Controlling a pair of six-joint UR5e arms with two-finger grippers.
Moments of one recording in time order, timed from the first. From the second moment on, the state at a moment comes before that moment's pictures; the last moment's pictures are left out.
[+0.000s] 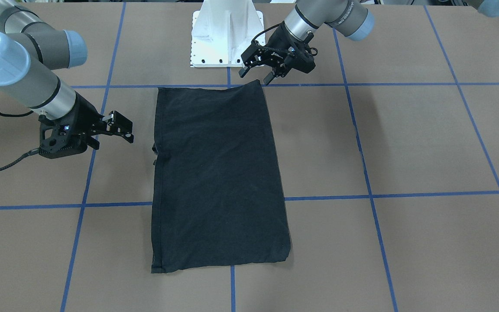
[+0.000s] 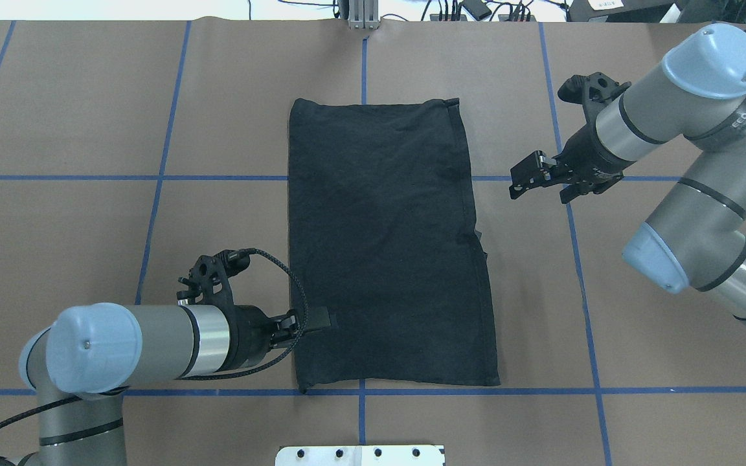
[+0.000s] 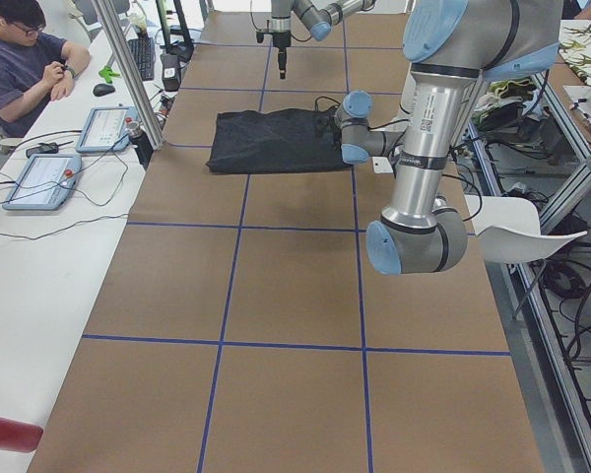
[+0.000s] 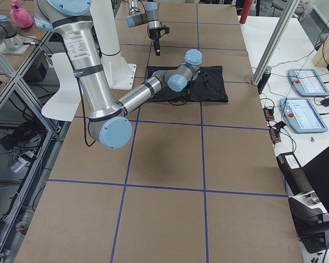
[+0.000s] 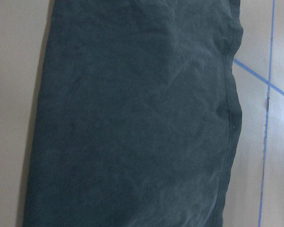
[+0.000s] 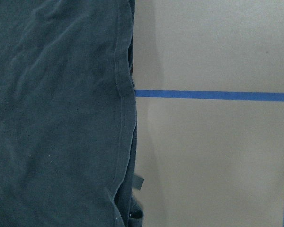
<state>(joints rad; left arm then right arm) -0.26 -1.86 -1.96 -2.30 -1.65 -1.71 0.87 -1.26 1.82 -1.31 2.29 1.00</state>
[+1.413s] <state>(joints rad) -0.15 -1.85 -1.83 -2.30 -1.64 -1.73 0.86 -1.29 1.87 -1.31 2.30 1.01</state>
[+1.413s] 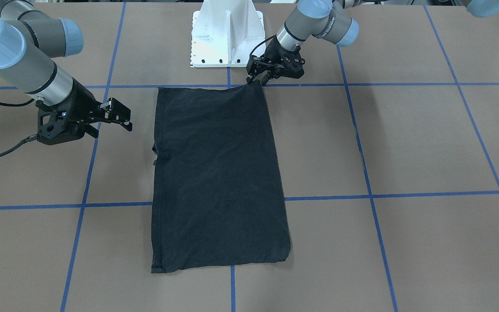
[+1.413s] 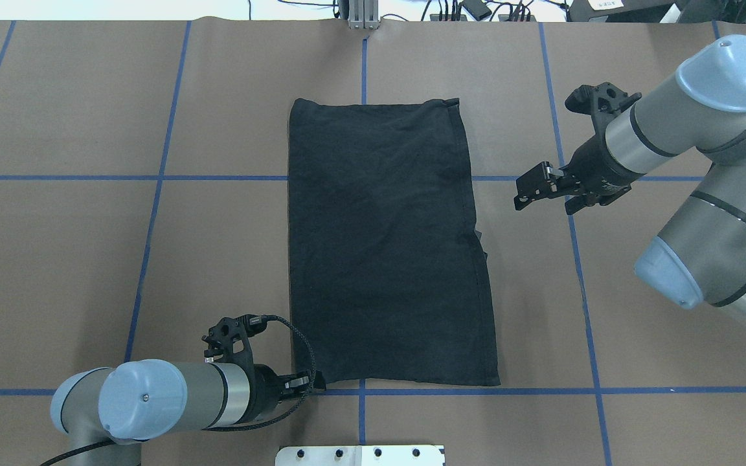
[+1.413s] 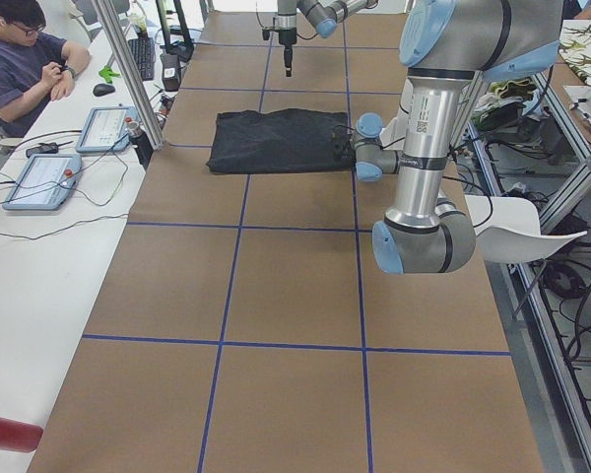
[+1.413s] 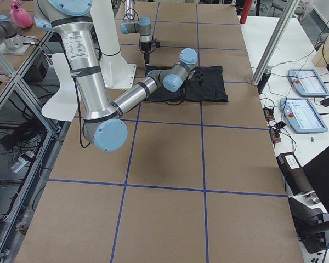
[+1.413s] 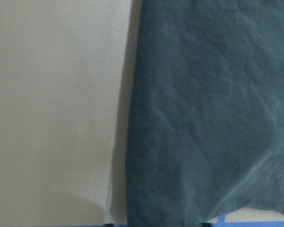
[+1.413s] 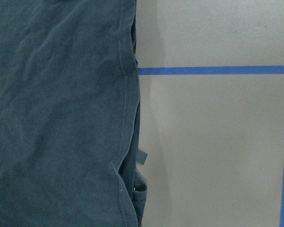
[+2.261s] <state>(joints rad) -0.14 -1.88 -1.81 -2.30 -1.64 -1.73 0.86 -1.29 1.86 -1.31 2.31 1.00</state>
